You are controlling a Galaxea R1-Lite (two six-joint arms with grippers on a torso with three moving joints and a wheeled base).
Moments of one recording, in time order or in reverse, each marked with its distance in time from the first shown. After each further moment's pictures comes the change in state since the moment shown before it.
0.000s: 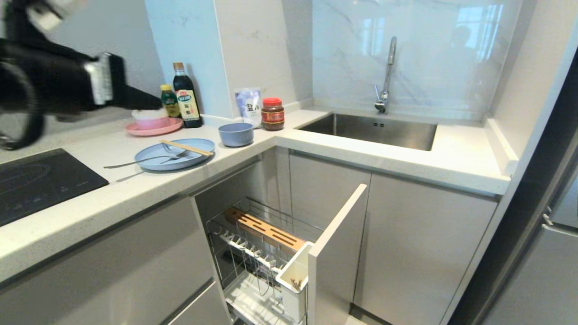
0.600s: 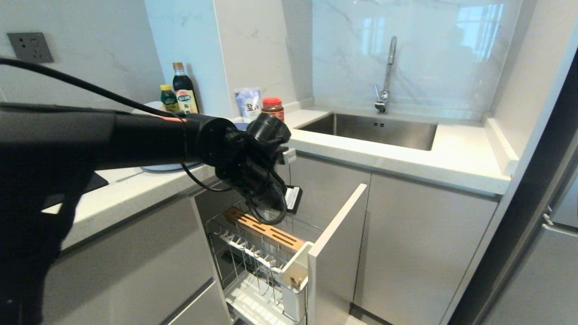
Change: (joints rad) left arm -0.273 0.663 -0.130 0.042 -0.036 -0.011; right arm 0.000 0.000 0.000 0.000 0.000 0.000
